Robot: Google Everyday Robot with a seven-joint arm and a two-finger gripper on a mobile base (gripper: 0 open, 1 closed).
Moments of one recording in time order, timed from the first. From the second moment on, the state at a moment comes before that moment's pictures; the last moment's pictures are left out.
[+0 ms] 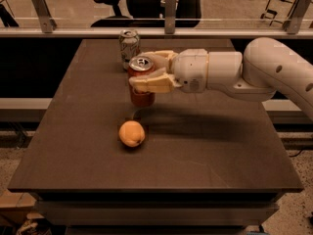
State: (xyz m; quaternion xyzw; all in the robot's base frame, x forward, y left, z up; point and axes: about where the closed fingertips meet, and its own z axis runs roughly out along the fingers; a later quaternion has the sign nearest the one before) arm 0.543 0.024 0.931 -0.51 0.55 0.37 0.55
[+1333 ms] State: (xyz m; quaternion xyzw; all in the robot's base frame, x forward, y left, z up) arm 0.525 0.042 0.902 -0.50 0.57 0.40 0.52
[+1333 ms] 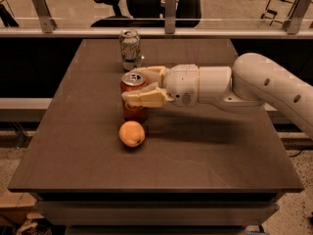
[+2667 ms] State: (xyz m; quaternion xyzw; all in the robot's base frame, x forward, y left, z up) arm 0.522 0.050 0.904 -0.50 0.56 0.41 0.52
